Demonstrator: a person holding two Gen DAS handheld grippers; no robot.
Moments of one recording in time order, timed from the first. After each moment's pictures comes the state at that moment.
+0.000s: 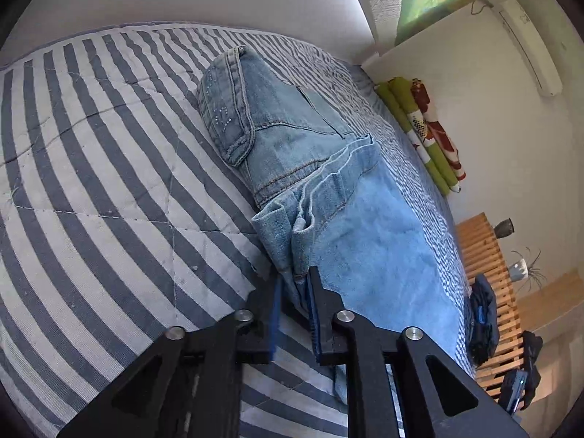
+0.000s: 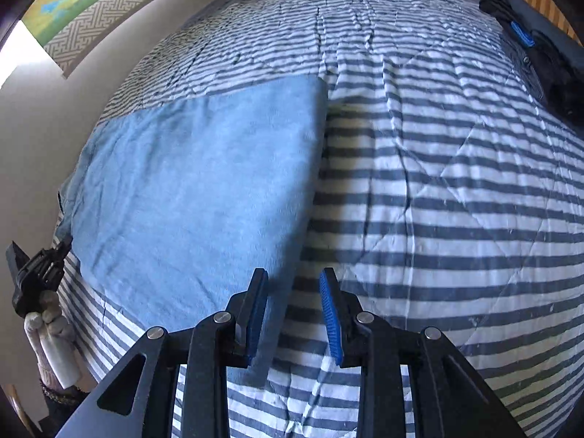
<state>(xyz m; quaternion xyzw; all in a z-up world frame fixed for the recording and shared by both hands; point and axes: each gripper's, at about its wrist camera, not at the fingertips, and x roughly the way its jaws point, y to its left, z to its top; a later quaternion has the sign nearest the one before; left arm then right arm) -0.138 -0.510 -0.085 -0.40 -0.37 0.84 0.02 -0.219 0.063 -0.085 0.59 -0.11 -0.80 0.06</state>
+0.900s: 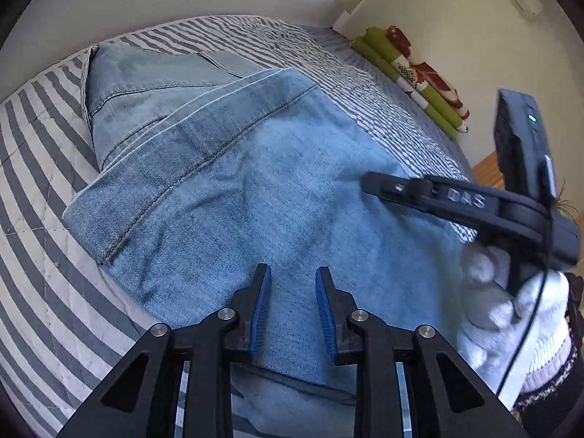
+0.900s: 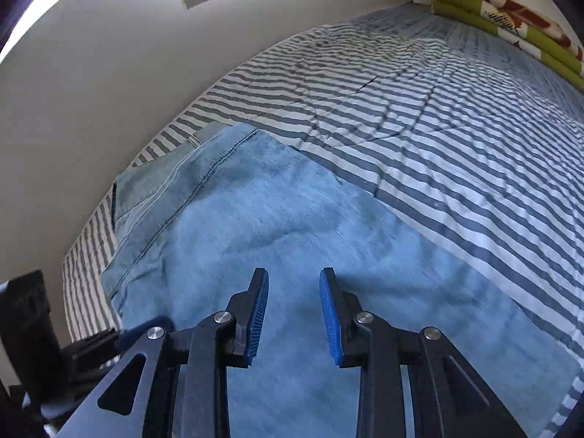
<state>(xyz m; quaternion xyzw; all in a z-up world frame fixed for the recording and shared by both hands) -0.200 -0.385 -0.077 -0.45 -0.25 0.86 0.05 -0.414 -0.188 -0.083 0.52 0.01 -0.81 0.26</state>
